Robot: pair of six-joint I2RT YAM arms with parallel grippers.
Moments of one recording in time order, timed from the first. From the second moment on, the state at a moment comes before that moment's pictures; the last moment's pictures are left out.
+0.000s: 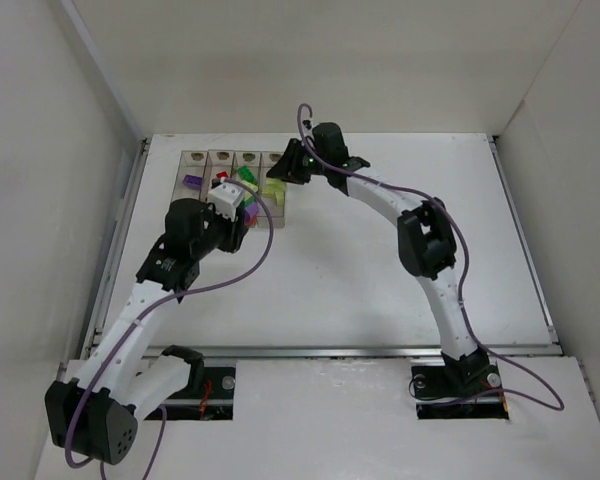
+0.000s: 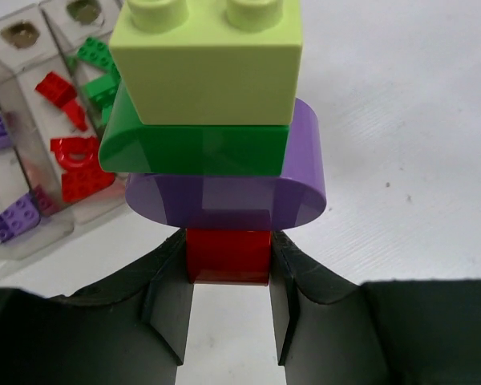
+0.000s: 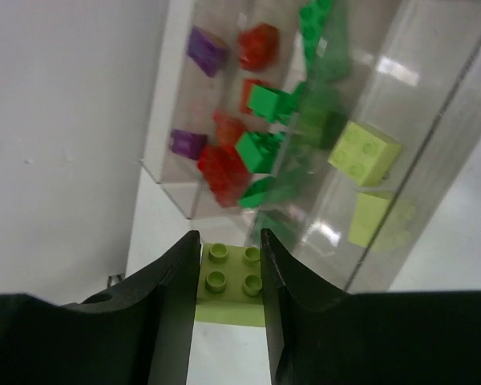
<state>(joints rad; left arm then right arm) -0.30 0.94 0.79 -0.28 0.21 0.12 0.54 2.36 2.07 -0.11 -0.46 0.79</state>
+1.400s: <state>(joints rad) -0.29 1.10 0.90 -0.33 0.74 0.23 0.66 1.74 1.76 -0.45 -0.47 0.37</state>
